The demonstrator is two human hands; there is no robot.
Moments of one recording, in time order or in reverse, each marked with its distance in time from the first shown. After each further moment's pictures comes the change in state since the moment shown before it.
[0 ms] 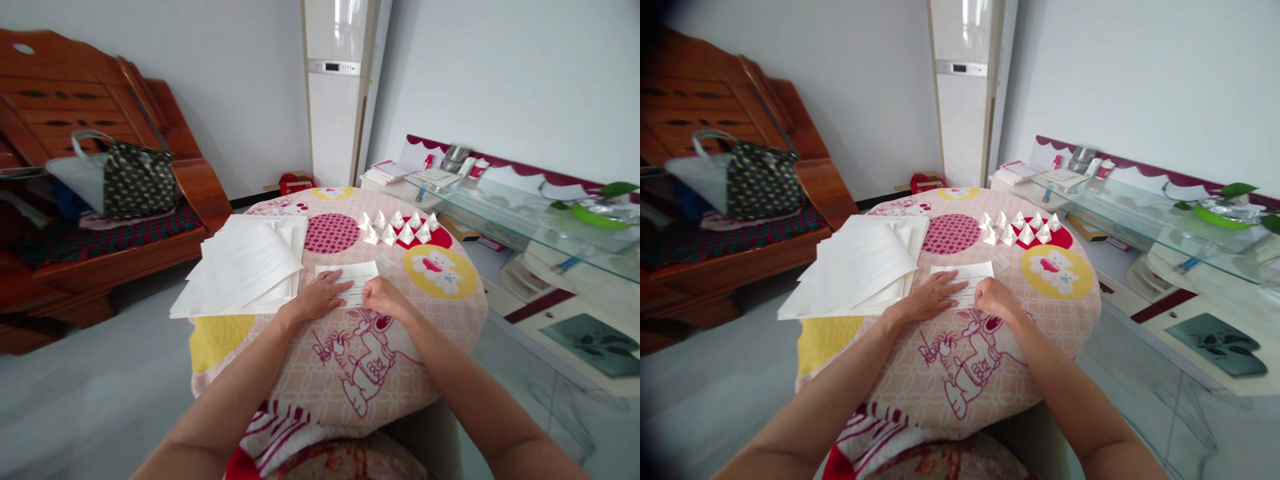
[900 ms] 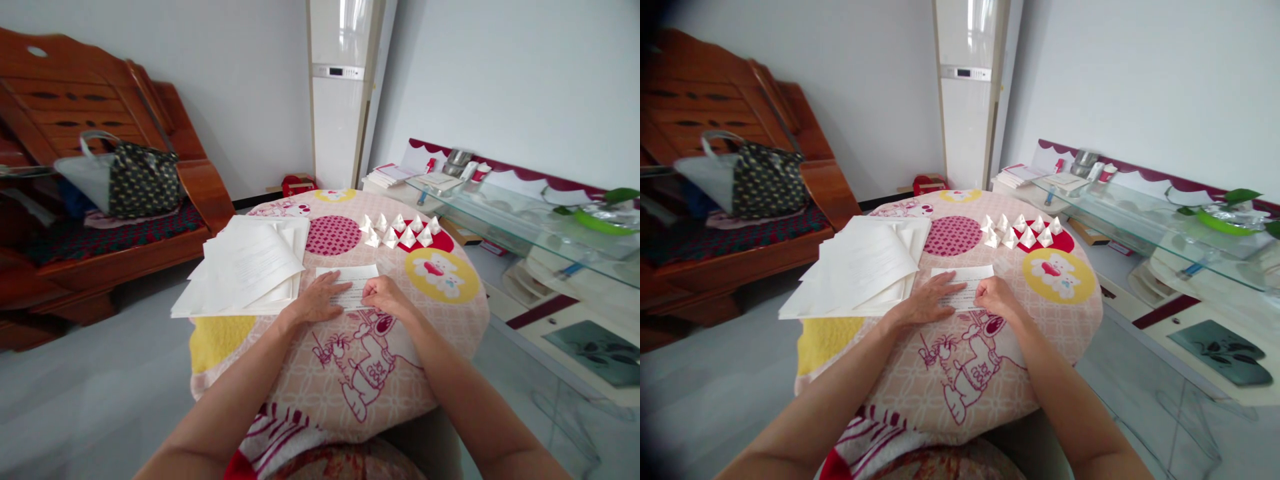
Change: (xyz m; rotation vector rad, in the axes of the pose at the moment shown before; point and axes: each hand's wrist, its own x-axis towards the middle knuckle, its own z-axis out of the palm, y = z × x) left_hand -0.006 0.009 -0.005 -0.107 0.051 -0.133; right_hand 0.008 0.016 0.003 0.354 0.054 -0.069
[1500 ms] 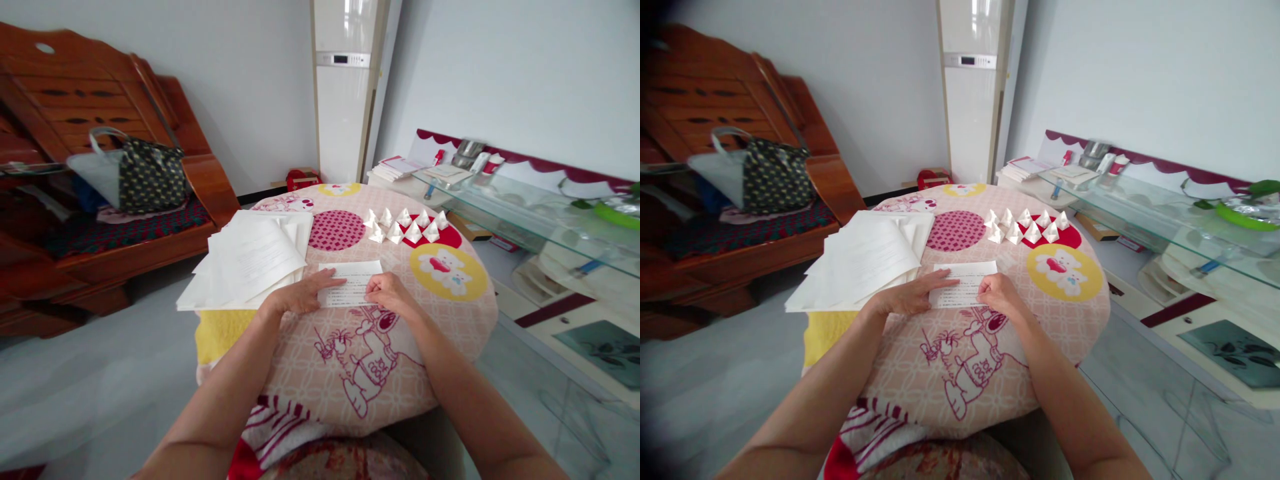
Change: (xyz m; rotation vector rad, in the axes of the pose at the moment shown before) left_hand -0.020 -0.044 -0.021 -0.129 -0.187 0.110; right_hand -0.002 0.004 0.000 -0.032 0.004 -0.020
